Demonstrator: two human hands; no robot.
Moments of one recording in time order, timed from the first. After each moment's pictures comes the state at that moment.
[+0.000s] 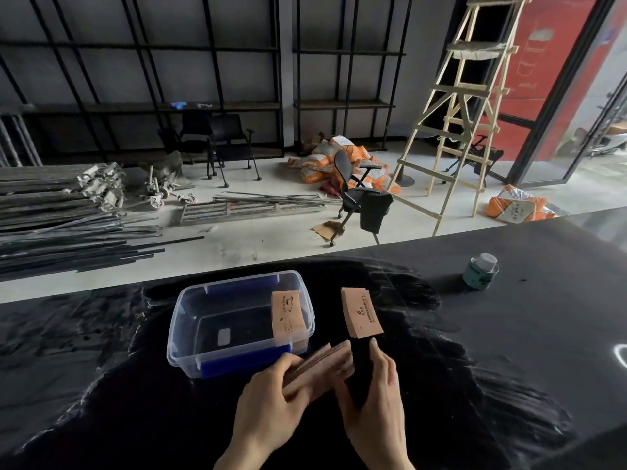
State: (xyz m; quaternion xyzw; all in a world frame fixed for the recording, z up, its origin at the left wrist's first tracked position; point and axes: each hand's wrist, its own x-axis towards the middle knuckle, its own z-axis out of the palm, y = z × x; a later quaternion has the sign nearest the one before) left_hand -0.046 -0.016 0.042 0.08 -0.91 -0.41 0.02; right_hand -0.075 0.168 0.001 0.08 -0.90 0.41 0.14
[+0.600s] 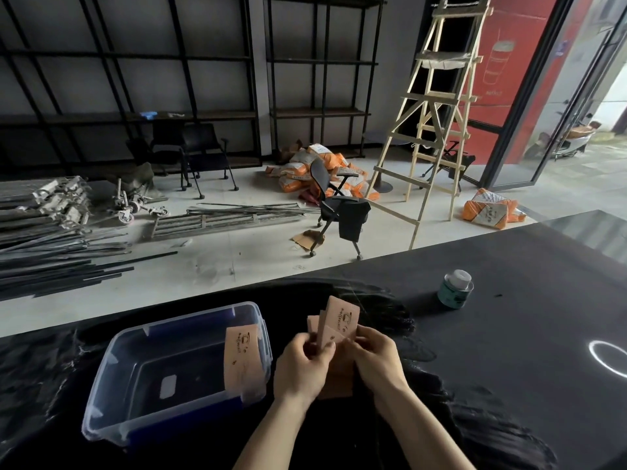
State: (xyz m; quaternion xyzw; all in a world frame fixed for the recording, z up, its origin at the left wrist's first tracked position) left_hand -0.165 0.069 0.057 0.21 -0.82 -0.53 -0.01; right_hand -0.201 0.202 0.037 -0.09 -0.76 0.64 -0.05
